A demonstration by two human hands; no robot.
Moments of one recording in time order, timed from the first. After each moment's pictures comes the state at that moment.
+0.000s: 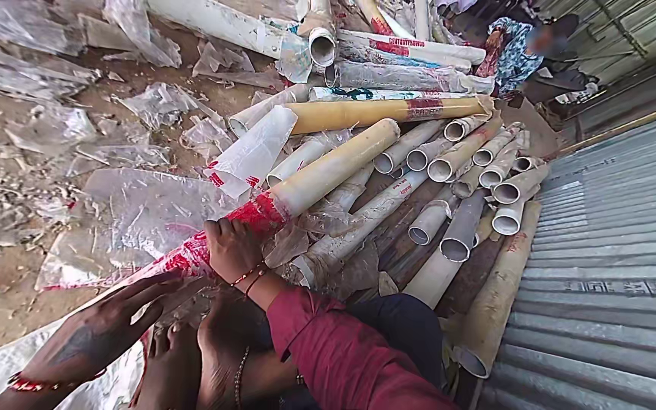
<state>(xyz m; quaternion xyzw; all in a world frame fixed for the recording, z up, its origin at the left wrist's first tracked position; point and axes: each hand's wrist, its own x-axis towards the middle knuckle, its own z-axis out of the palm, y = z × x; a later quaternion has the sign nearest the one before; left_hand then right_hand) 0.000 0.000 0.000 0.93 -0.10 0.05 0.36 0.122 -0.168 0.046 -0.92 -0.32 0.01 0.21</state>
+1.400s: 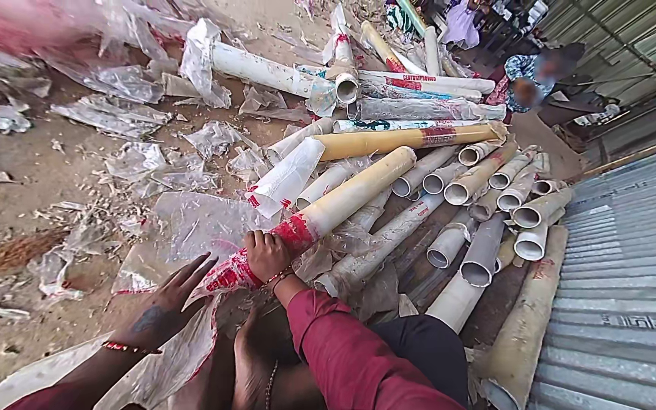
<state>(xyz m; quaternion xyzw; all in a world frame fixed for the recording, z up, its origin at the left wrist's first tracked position) 0.020 0.022 0.008 0.94 -0.05 -0.02 0.35 0.137 -0.150 0.005 -0.92 -0.37 -0.14 0.04</state>
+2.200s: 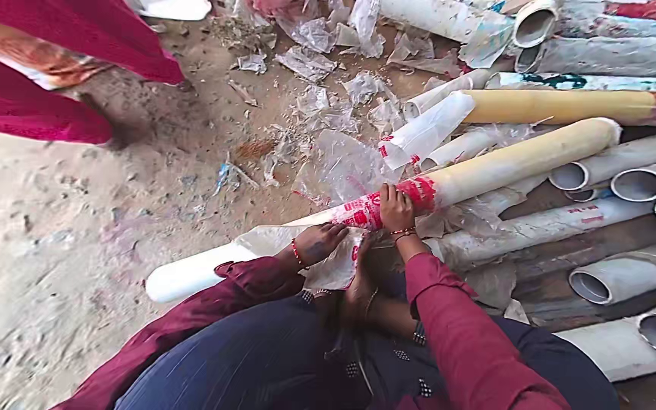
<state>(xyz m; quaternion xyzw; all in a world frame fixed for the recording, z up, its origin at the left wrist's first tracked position) -0.044 0.000 0.018 0.96 -0.13 -0.03 0.24 0.117 -0.167 -0.018 -0.90 -0.39 -0.19 0.04</state>
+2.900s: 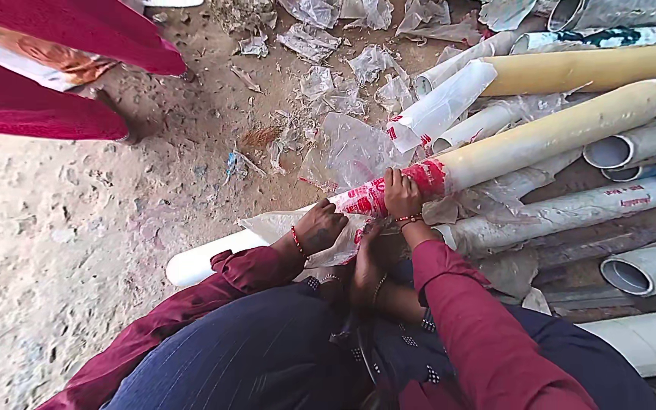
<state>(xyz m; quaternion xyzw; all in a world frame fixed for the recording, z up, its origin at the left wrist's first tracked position) -0.040 0.004 0.032 0.97 -0.17 0.01 0.17 0.117 -0.164 -0.028 -0.89 -0.39 -0.21 0.04</state>
